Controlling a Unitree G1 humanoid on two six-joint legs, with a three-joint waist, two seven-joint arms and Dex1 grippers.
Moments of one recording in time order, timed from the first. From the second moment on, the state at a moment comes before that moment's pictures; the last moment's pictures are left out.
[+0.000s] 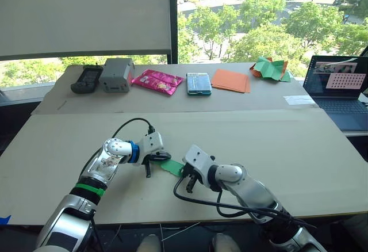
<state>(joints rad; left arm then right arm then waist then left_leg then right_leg) -0.53 0.55 -0.30 0.41 -0.03 0.09 -1.08 -0.35 -0.33 0.53 -0.30 0.00 0.84 0.56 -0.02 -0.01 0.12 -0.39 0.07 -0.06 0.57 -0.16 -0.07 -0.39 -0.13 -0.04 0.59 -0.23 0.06</state>
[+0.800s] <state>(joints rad) -0.53 0.59 -0.25 0.46 -0.03 0.07 -1.03 -0.37 -0.34 0.54 -0.29 0.00 0.84 0.57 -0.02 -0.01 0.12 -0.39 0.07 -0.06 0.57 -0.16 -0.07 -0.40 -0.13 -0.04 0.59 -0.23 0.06</state>
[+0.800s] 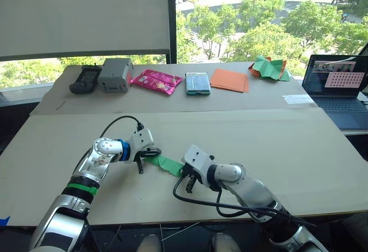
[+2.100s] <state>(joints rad) 0.03 0.69 0.30 -0.32 -0.63 0.71 -0.88 -0.14 -0.47 0.23 -0.72 0.18 0.82 0.57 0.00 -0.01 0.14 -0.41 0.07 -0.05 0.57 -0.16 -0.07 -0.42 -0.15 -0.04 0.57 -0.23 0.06</state>
